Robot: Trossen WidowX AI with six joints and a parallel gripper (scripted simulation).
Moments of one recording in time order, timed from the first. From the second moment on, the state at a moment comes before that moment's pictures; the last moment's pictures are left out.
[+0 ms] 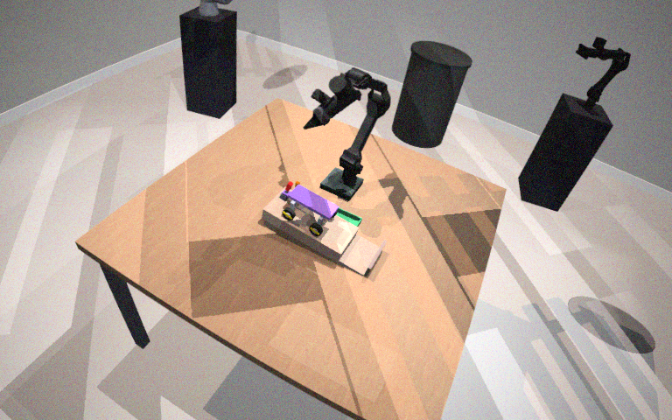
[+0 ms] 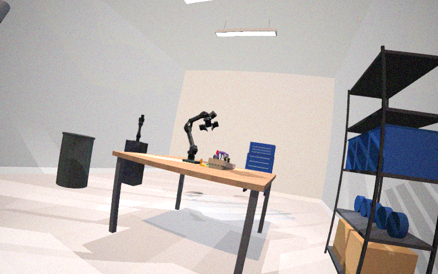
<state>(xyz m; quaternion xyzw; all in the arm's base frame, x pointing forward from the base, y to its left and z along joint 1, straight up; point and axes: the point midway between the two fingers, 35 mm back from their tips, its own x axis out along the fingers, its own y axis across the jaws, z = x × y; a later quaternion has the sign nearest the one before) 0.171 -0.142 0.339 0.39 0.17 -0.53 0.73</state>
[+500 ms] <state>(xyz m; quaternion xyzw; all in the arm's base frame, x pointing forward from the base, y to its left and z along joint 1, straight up) 0.169 -0.179 0.179 0.48 0.42 -0.54 0.55</state>
